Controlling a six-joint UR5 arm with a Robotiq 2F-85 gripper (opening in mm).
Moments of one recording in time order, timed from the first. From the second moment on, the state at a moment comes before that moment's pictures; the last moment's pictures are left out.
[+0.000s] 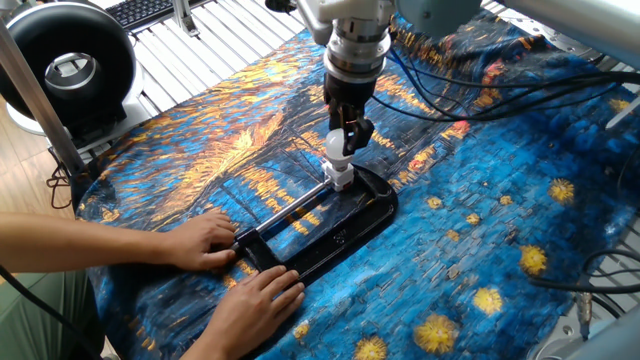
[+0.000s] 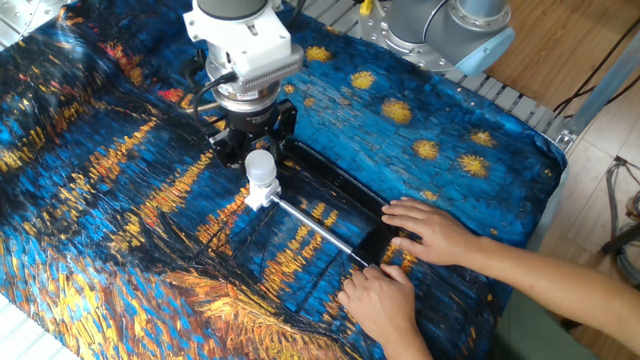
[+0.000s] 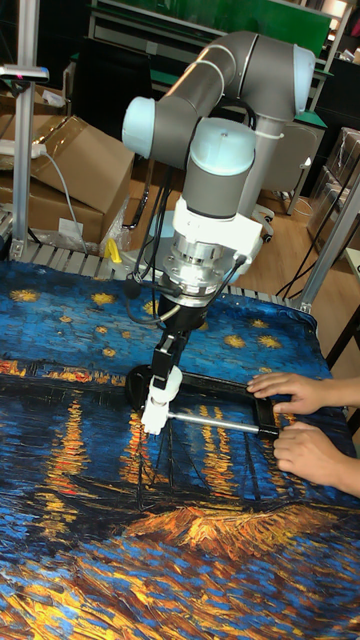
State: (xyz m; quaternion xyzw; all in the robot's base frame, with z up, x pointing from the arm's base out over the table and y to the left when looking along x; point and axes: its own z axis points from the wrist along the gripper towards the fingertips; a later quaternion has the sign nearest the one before) arm 0.512 0.011 0.101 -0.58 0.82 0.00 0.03
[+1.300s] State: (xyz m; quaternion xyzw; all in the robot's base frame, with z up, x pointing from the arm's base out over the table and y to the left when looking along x) arm 0.511 0.021 0.095 -0.52 0.85 0.01 0.04
